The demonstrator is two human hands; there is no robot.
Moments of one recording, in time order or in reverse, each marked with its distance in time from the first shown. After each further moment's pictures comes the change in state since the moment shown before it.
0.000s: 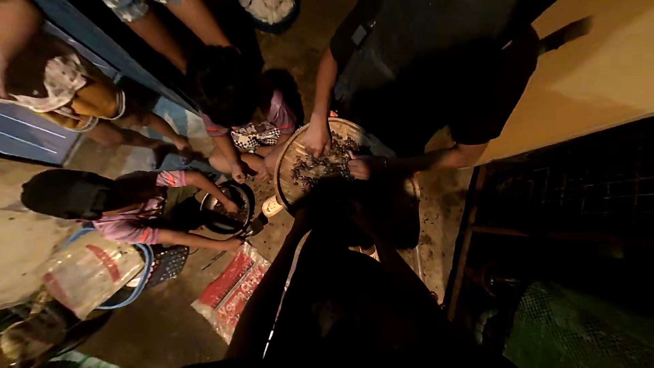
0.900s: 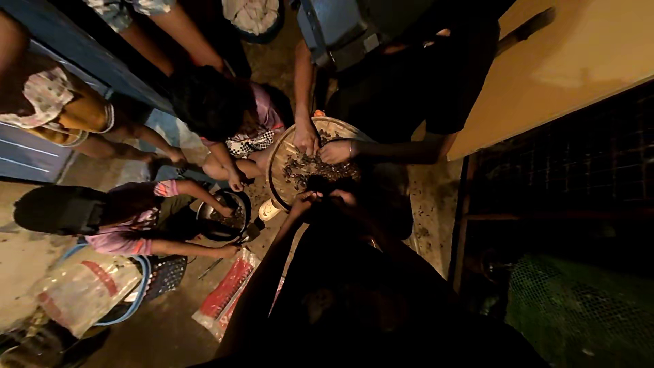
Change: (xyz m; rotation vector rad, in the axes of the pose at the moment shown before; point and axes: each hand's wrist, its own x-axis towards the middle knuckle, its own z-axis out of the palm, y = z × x) left_hand -0.005 0.037 -0.004 -0.517 0.005 -0.023; right_hand -0.005 -0.009 -0.001 0.177 0.113 -0.336
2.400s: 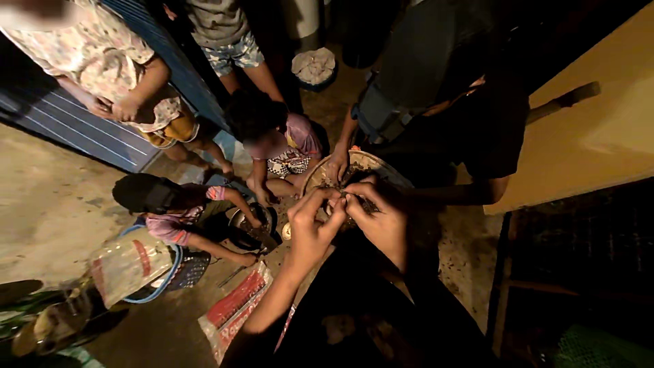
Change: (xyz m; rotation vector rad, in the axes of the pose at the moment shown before) left_hand -0.157 0.147 0.004 0.308 0.593 1.154; right_hand -0.065 -0.226 -0.050 0.123 0.656 -0.859
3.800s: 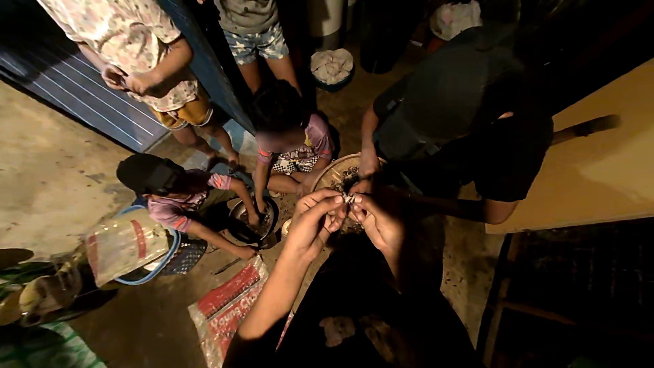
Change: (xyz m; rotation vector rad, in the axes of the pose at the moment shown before) left_hand 0.007 -0.004 -0.030 -1.020 0.046 -0.835; right_hand 0.008 0.004 0.032 0.845 -0.195 0.709
